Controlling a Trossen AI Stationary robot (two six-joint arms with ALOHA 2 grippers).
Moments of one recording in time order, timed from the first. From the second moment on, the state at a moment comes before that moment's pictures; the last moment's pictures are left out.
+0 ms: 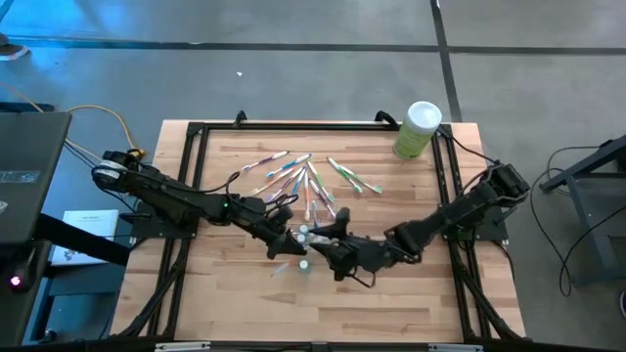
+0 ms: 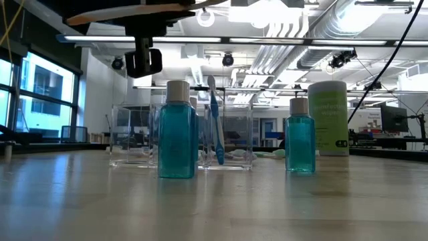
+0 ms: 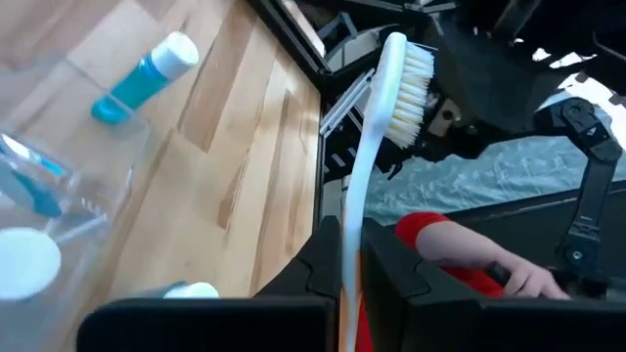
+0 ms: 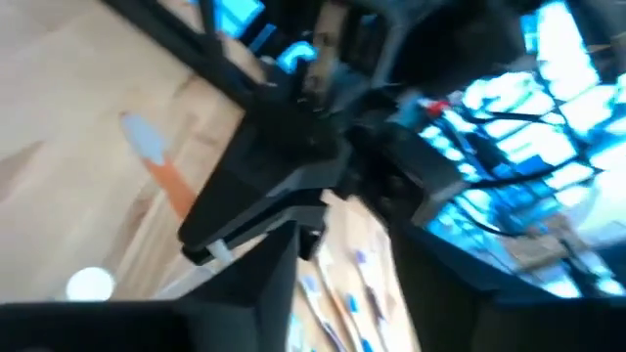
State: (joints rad) left arm -0.22 1.40 0.70 0.48 0.21 -0.99; right arm 0.48 1.65 1.17 0.15 0.72 -0.54
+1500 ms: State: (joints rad) left arm -0.33 1.46 0.28 1.35 -0.62 -0.24; right arm 0.51 1.48 0.92 -0.14 1.02 0.18
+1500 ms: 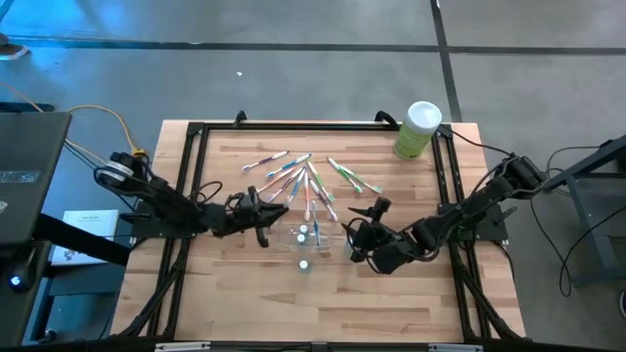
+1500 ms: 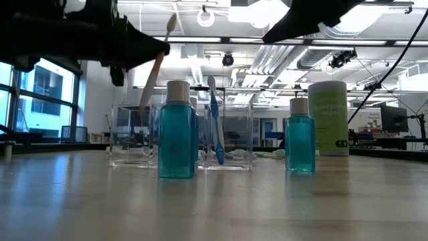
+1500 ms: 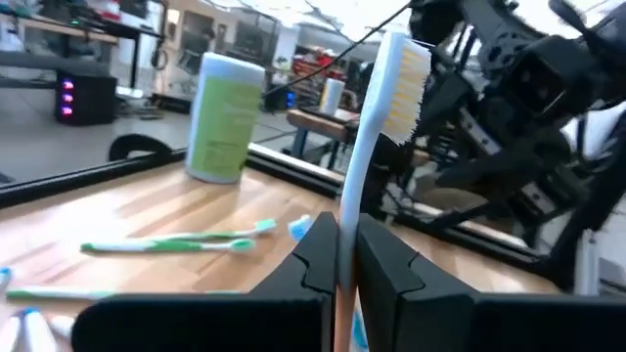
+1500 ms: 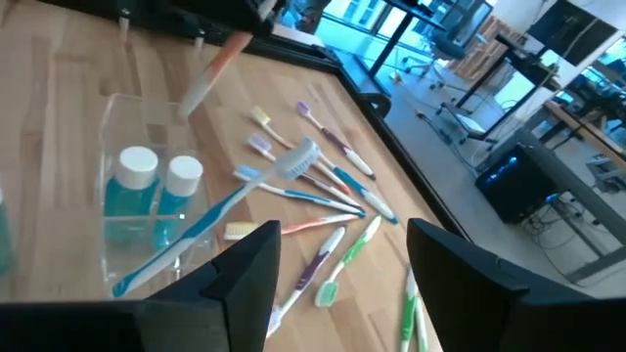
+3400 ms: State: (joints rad) left arm -0.36 1.63 0.24 1.41 -0.50 -0.35; right arm 0.41 1.48 0.92 -0.03 0.88 0.07
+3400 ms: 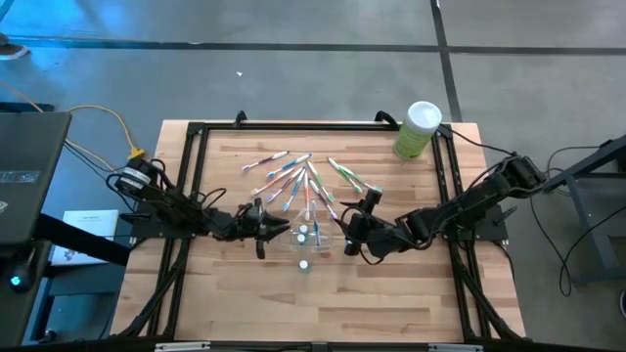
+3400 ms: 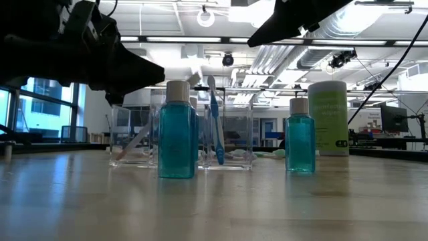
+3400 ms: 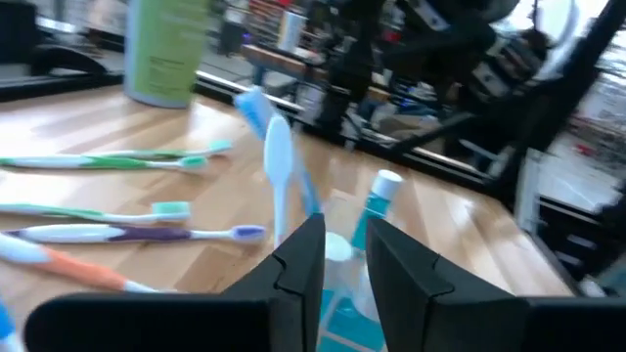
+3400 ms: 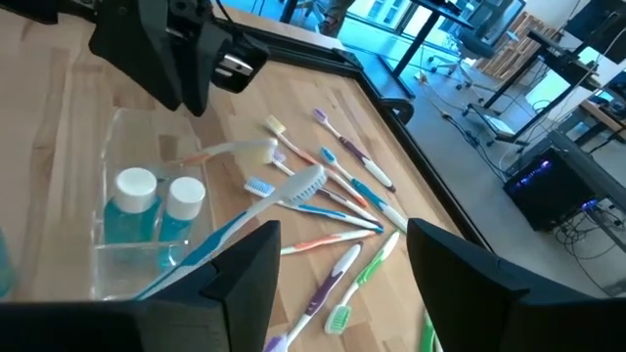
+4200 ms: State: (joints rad) left arm -0.38 1.62 0.24 1.51 -0.63 -0.35; right arm 0.27 1.20 0.89 -0.68 0.73 0.58
